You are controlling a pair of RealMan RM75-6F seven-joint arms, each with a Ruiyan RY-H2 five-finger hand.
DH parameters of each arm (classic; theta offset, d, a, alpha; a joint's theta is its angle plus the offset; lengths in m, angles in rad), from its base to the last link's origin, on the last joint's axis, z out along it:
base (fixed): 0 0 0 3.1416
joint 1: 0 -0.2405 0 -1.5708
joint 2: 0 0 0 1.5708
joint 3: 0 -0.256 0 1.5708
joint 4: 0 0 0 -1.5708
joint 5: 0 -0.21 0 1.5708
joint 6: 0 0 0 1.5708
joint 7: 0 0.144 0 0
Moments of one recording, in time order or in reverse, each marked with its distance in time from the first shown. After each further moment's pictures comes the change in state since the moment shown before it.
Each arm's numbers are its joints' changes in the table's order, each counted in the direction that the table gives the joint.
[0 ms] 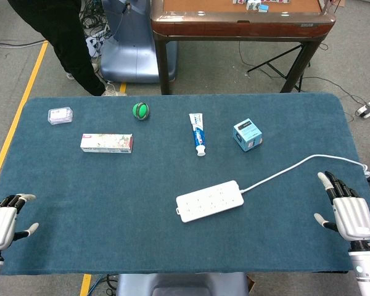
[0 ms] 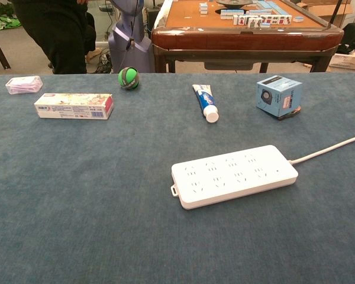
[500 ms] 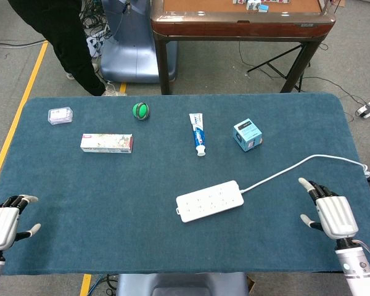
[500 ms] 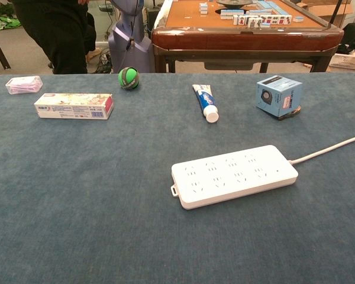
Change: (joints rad) left arm 0.004 0.007 -0.005 0.015 -0.012 -0.003 -0.020; right arm -0.048 0.056 0.015 0.046 0.068 -0.047 -0.006
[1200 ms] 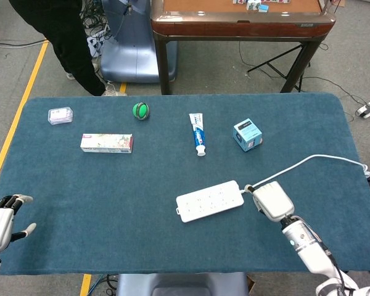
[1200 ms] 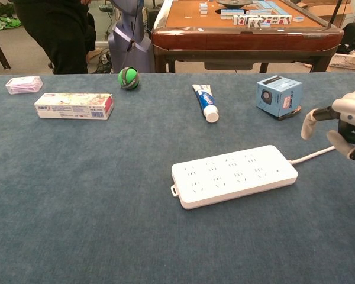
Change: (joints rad) left arm -0.016 -0.001 0.005 0.007 -0.004 0.036 0.007; right arm -0.263 0.102 -0.046 -0.104 -0.082 -0.341 -0.362
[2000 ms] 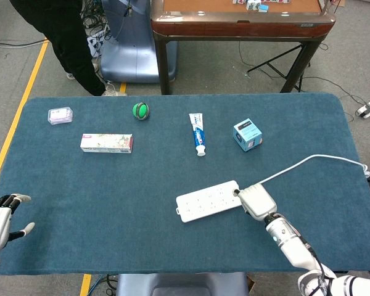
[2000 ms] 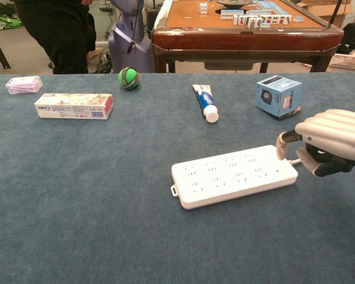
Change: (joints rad) left arm 0.000 -0.009 0.006 0.001 0.009 -0.004 -0.024; right arm -0.092 0.111 0.017 0.059 -0.142 -0.083 -0.068
